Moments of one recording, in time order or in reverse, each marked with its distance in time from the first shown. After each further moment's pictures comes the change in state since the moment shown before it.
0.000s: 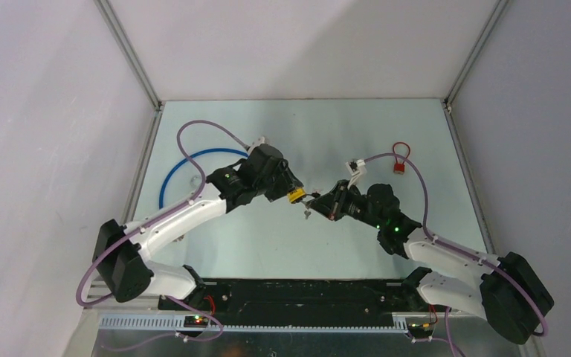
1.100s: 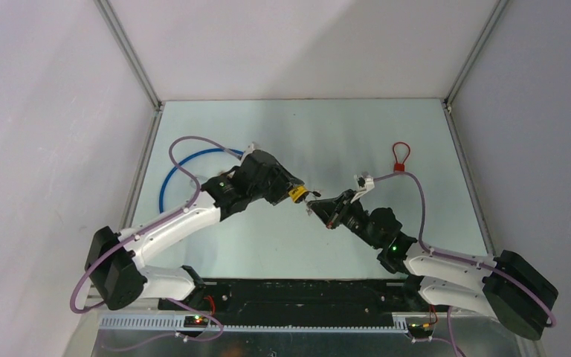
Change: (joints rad) left arm 0.004 -0.067 -0.103 0.116 0.022 -0.215; right arm 0.183 -0.039 -0.165 0.320 0.353 -0.076
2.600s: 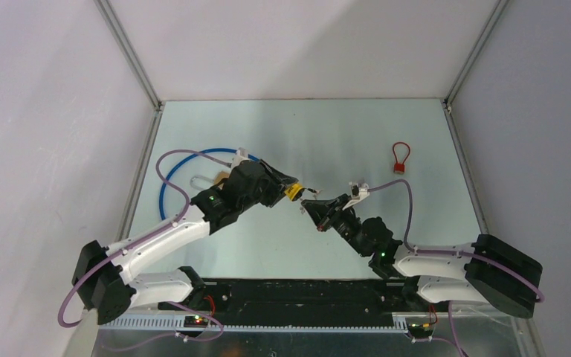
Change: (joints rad) left arm -0.003 -0.133 -0.158 0.161 -0.064 -0.098; right arm 0.165 0.140 -0.009 0.235 0.270 -0.105
